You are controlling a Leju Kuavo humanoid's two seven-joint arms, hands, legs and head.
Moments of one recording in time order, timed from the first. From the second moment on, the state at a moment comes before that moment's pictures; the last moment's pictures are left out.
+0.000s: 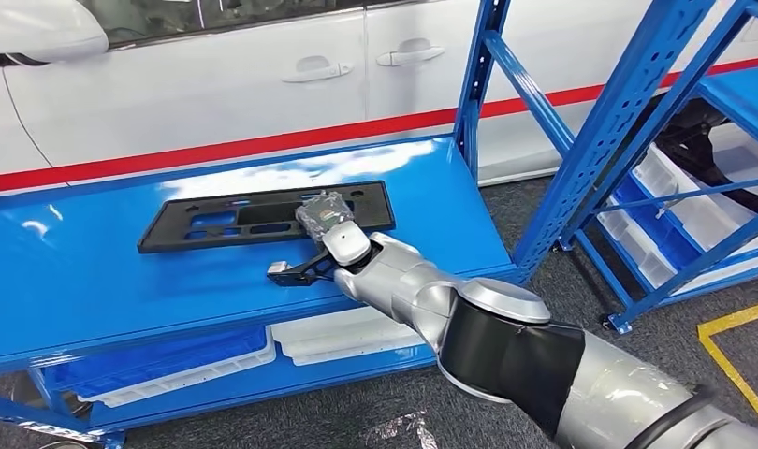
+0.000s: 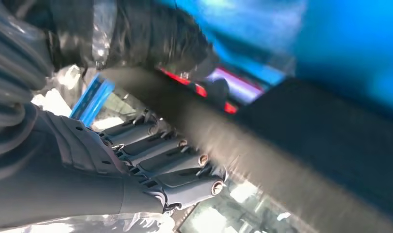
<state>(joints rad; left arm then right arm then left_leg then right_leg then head) -0.21 -0.14 -0.46 -0.23 0.73 0.27 -0.36 -1.00 0.16 1.09 -0.36 0.90 -0.10 0.28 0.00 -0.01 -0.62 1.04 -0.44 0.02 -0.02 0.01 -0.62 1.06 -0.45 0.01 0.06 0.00</state>
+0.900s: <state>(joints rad) -0.21 -0.13 -0.56 -0.23 0.72 0.38 -0.51 -0.92 0.09 1.00 -0.45 0.94 -0.65 0.16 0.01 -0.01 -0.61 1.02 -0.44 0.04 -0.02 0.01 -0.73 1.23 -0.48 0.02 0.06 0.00</state>
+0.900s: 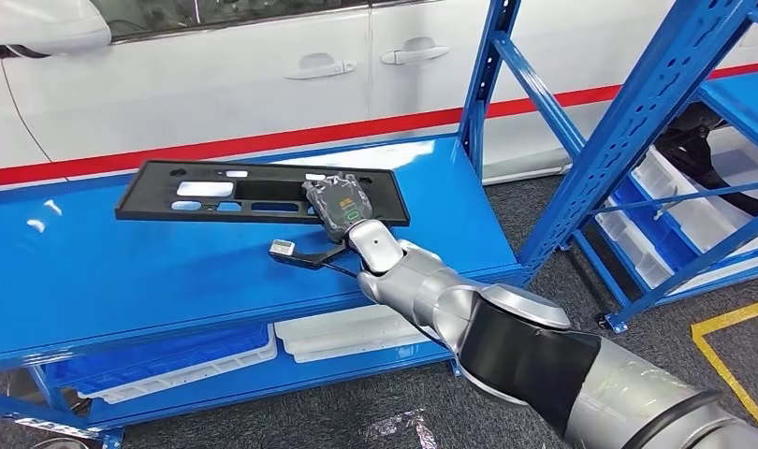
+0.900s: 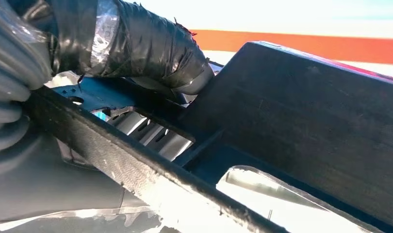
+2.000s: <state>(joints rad) -0.14 -0.10 -0.56 -0.23 0.86 0.36 -0.51 -0.47 -0.16 0.77 -1.82 0.69 -0.69 -0.15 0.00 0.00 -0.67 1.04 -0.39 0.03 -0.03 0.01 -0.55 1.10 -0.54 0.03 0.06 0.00</state>
